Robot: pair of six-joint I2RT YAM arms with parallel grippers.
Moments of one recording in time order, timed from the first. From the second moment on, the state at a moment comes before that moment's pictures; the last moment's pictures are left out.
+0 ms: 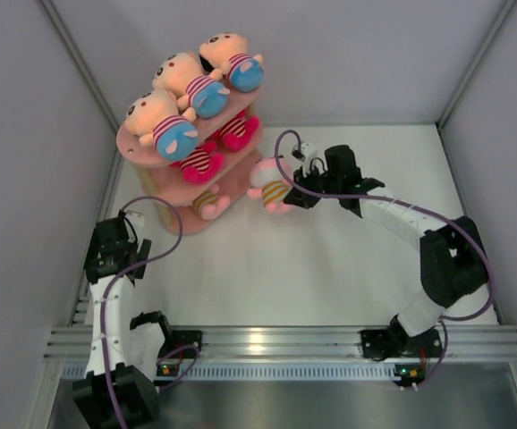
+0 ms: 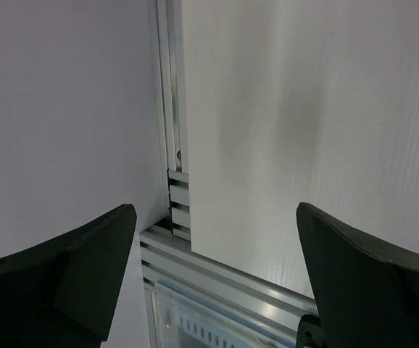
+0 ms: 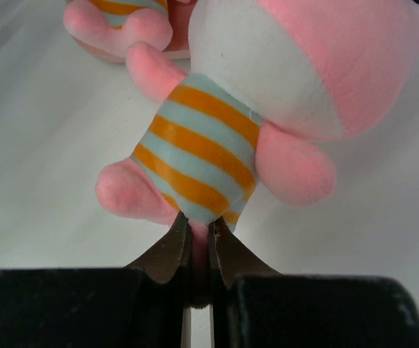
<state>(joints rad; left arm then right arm) 0.29 0.79 0.62 -0.69 -0.31 0.52 0.48 1.60 1.10 -0.09 -0.54 -0.01</state>
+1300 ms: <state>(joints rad) 0.29 0.81 0.62 -0.69 -0.35 0.52 0.55 2.13 1.55 0.03 -0.51 0.14</state>
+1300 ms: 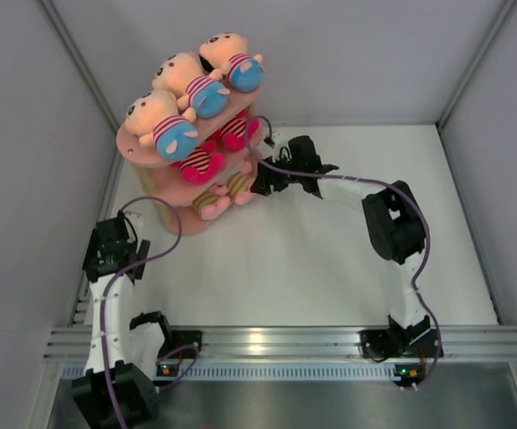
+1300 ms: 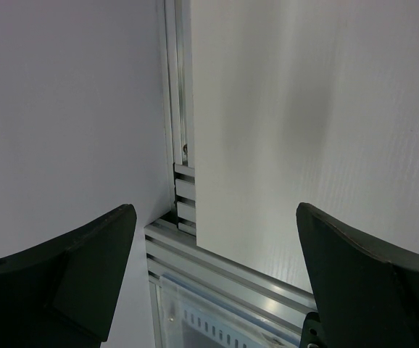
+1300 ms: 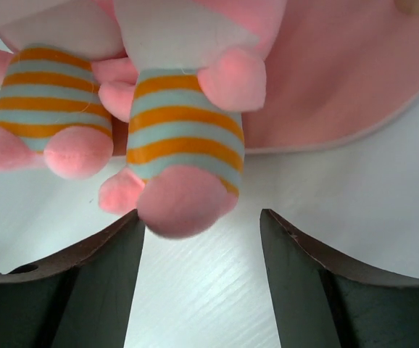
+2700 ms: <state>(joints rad) 0.29 0.79 0.62 -0.69 -0.32 0.53 0.58 2.25 1.52 0.41 -0.24 0.92</state>
